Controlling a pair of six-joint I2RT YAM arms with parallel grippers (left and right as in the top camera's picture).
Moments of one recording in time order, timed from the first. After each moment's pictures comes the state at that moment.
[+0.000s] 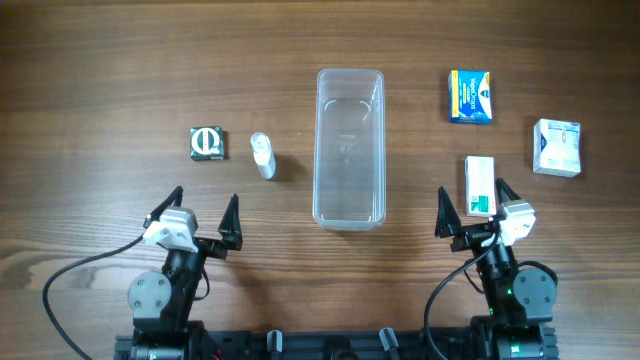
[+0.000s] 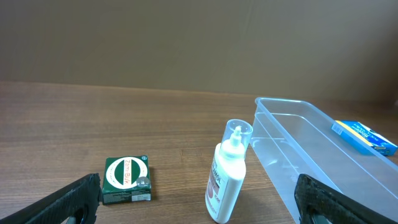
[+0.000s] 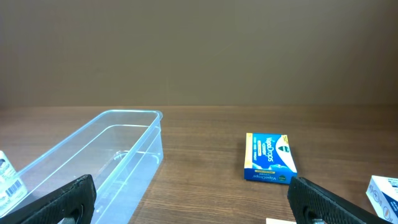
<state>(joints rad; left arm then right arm) -0.01 0.01 0.01 -0.05 0.19 -0.08 0.03 0.02 0.01 0.01 -0.14 0.07</state>
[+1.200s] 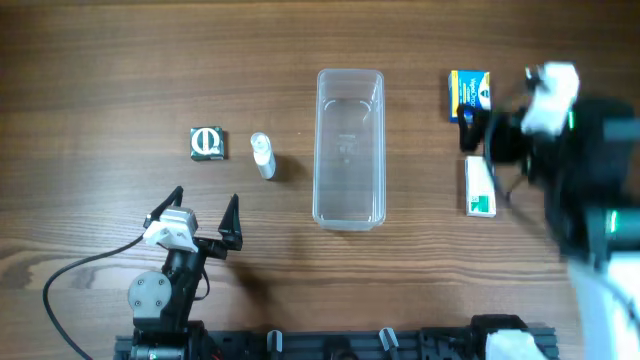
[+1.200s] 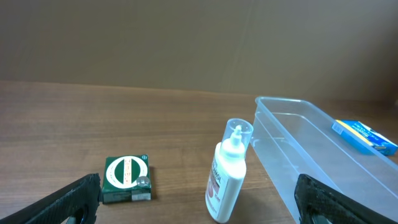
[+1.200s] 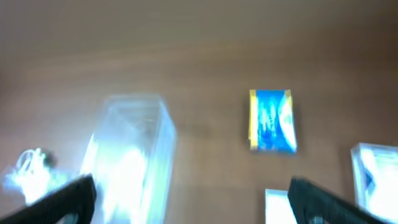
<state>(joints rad) -0.01 0.01 0.01 -0.05 0.19 -0.08 0.00 1.15 1.29 -0.83 -0.16 0.10</state>
